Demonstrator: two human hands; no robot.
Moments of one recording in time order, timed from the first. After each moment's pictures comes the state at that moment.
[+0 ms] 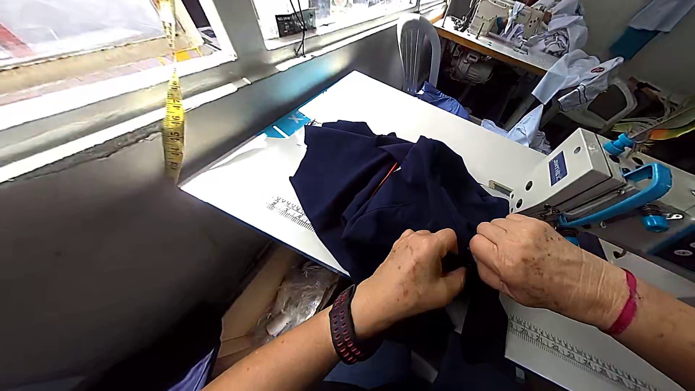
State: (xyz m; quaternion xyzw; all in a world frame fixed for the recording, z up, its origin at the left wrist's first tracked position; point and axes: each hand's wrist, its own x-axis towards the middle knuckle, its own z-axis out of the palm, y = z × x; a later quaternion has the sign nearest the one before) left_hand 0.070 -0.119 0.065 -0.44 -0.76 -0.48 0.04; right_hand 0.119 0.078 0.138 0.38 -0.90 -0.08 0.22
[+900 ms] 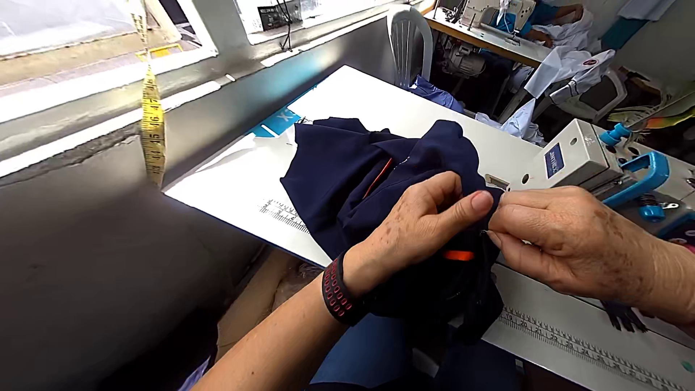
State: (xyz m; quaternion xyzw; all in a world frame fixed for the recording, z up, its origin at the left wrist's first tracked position) left_hand 0.036 -0.117 0.114 -0.43 -0.60 -0.66 -0.12; right_hand 0.117 0.077 0.192 0.39 -0.90 0.08 0.18
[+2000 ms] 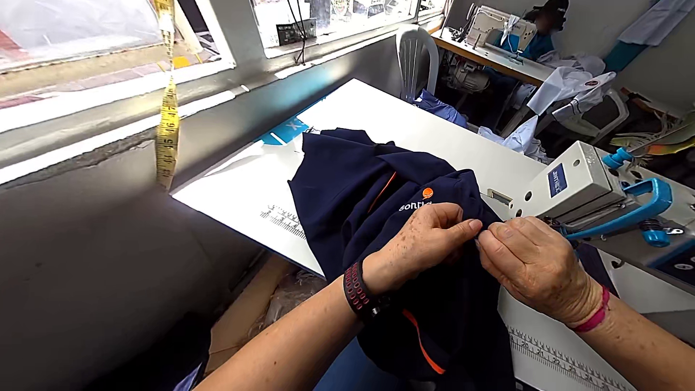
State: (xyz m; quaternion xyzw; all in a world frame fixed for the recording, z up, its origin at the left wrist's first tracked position) left_hand 0.031 -0.097 0.094 -0.32 -0.58 -0.70 -0.27; right_hand 0.116 0.092 0.118 0.33 -0.86 -0.07 0.39
